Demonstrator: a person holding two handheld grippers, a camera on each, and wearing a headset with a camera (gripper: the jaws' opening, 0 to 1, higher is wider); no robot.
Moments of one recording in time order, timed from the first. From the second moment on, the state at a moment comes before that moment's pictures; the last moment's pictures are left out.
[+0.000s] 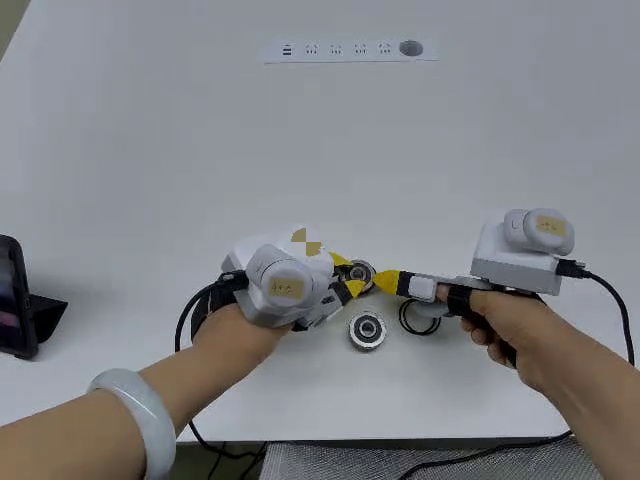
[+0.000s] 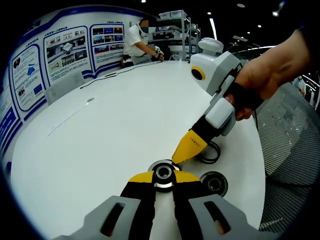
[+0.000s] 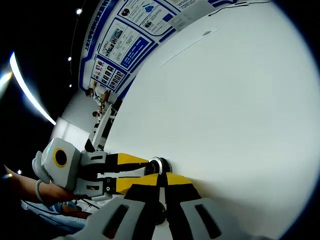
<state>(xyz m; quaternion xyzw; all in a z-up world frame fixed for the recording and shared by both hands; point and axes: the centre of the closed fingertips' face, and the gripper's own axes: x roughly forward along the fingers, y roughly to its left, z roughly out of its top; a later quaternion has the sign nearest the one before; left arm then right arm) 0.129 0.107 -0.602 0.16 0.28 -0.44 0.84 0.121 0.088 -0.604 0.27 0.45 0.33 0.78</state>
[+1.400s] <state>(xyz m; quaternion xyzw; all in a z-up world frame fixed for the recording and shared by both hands) 0.130 0.106 -0.602 0.16 0.28 -0.44 0.84 0.124 0.091 -0.606 0.27 0.45 0.33 0.78</state>
